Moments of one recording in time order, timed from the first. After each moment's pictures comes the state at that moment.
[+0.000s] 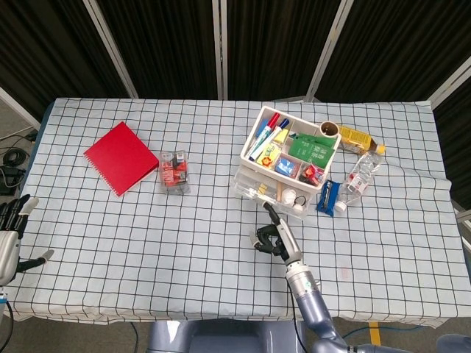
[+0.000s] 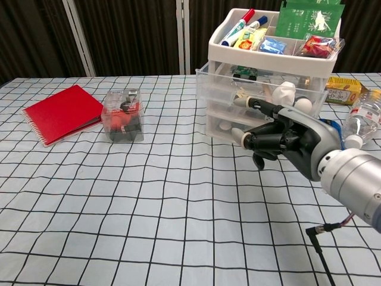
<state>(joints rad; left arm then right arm) -0.09 -1.14 -0.07 -1.62 1.46 1.49 0.02 0.41 -1.79 0.28 -1.71 -1.14 1.11 0.37</state>
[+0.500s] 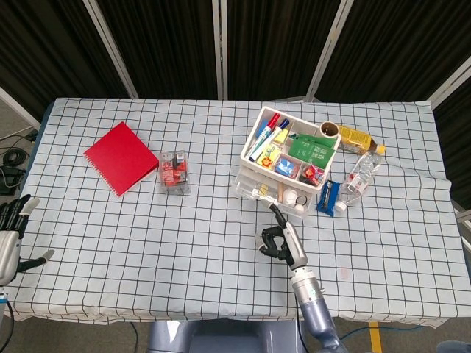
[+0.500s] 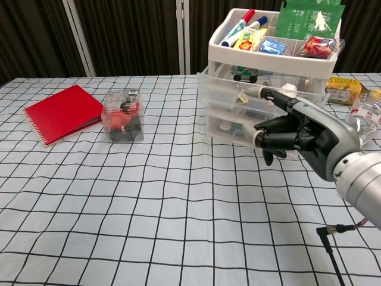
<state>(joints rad) -0.09 -1.14 -0.07 -1.62 1.46 1.48 0.03 0.36 -1.80 0.22 -1.69 -1.27 1.23 0.37</state>
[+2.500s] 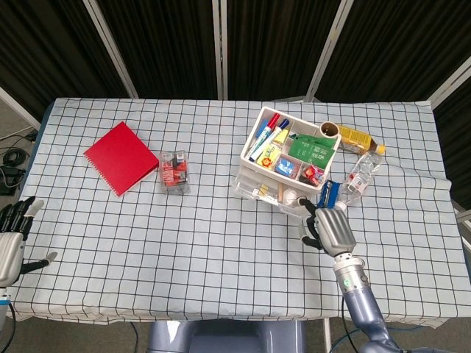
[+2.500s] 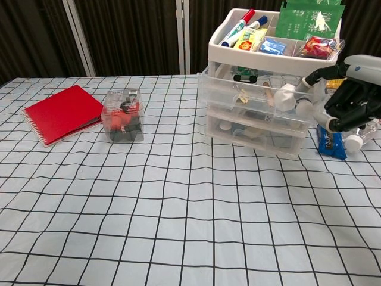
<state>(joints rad) -0.09 -1.14 -0.05 -1.64 1.47 1.48 0.04 0.44 -1.40 0.23 -1.95 -1.07 1.23 -0.38</state>
